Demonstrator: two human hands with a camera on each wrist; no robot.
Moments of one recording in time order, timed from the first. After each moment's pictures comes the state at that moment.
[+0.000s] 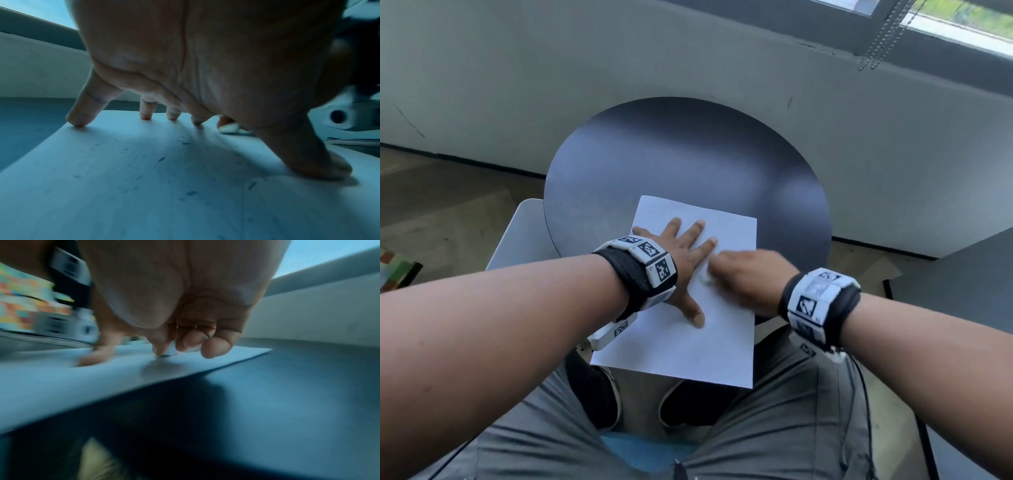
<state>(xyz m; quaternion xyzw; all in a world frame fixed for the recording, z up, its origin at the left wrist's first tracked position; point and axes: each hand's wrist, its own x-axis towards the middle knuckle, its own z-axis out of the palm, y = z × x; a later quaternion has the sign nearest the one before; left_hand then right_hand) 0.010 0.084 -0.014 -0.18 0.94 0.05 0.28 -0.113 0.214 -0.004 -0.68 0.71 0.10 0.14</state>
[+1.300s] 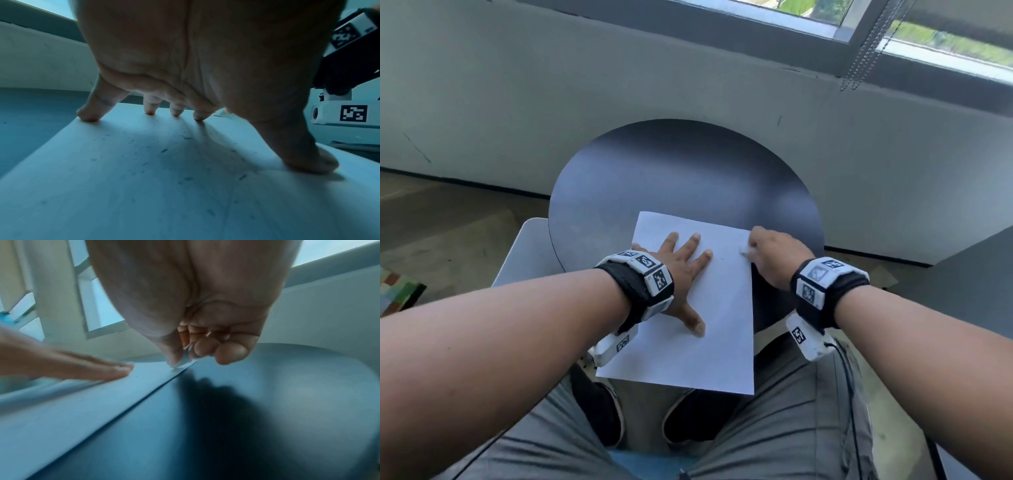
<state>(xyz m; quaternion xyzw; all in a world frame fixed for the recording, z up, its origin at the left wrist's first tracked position) 0.015 0.081 -0.013 -0.19 0.94 0.09 0.28 -0.173 0.204 -0.011 -0.49 0.86 0.03 0.13</state>
